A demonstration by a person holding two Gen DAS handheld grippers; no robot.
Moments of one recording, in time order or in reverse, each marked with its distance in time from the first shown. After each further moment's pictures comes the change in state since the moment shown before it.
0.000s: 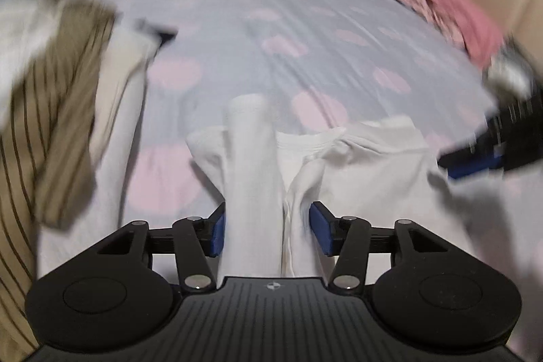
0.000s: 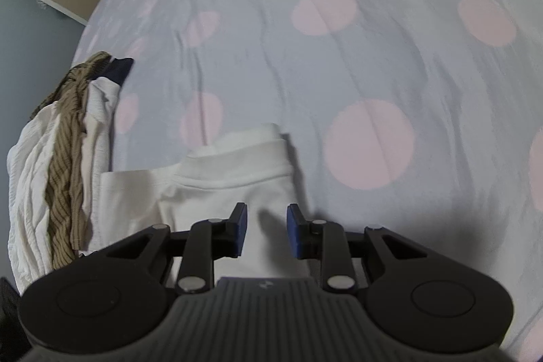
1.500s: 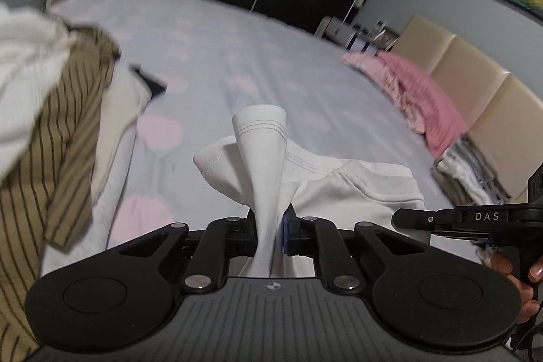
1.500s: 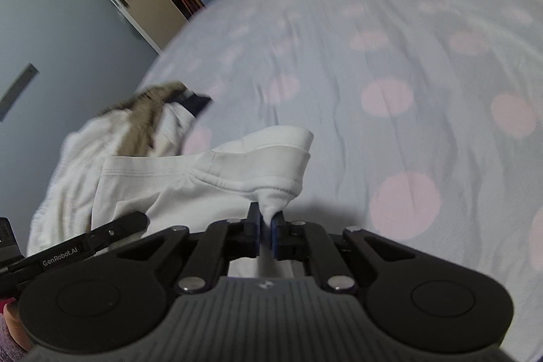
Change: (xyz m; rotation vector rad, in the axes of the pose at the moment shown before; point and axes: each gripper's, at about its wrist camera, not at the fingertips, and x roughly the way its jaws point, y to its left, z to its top) left arm -0.088 -0.027 0.018 -0.043 -0.250 -0.124; right arm -0.076 0.018 -0.040 -0.254 -0.302 0.176
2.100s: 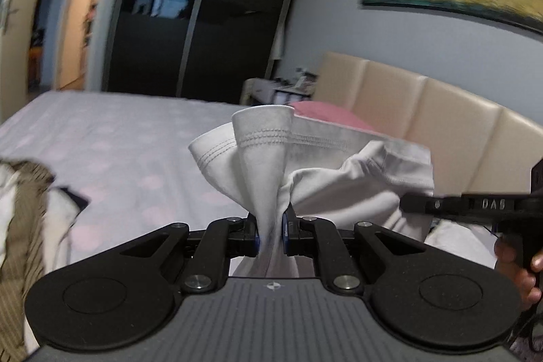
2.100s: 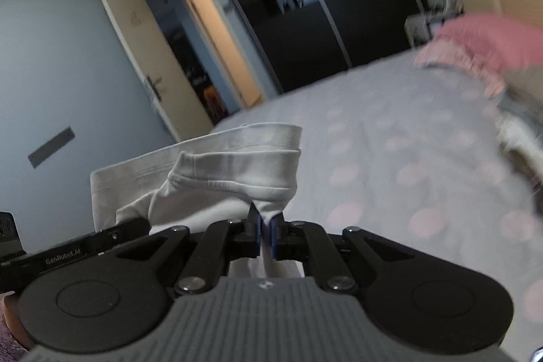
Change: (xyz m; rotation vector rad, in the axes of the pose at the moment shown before) left arm -0.079 -0.176 0.019 0.272 -0.198 -0.152; right arm -0.225 -0.016 -0.010 -0.090 -0.409 0.015
